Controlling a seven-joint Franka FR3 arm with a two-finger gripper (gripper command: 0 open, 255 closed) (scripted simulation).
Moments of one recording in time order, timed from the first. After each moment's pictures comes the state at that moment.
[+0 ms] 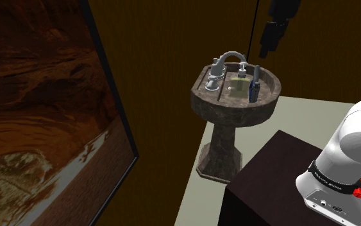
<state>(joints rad) 0.02 -0.79 -0.01 -2.28 0.02 1.57 -0.11</state>
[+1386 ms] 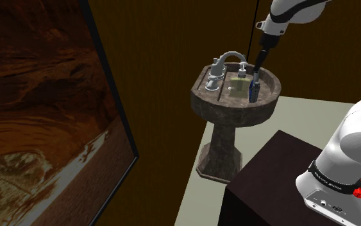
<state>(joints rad) 0.03 -0.42 -0.43 -2.33 -0.04 2.03 -0.67</state>
